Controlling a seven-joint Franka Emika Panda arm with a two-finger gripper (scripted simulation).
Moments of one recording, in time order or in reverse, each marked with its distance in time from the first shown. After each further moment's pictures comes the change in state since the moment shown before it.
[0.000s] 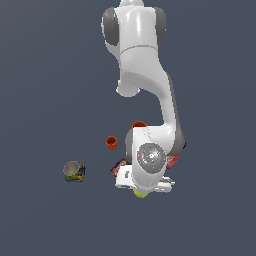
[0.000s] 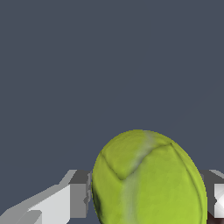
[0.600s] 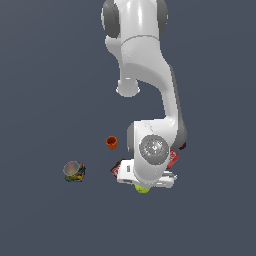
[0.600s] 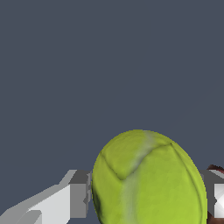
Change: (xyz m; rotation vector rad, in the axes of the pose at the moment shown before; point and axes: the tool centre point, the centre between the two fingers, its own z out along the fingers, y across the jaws) arm -0.013 -0.004 -0.018 -0.001 -0.003 0.000
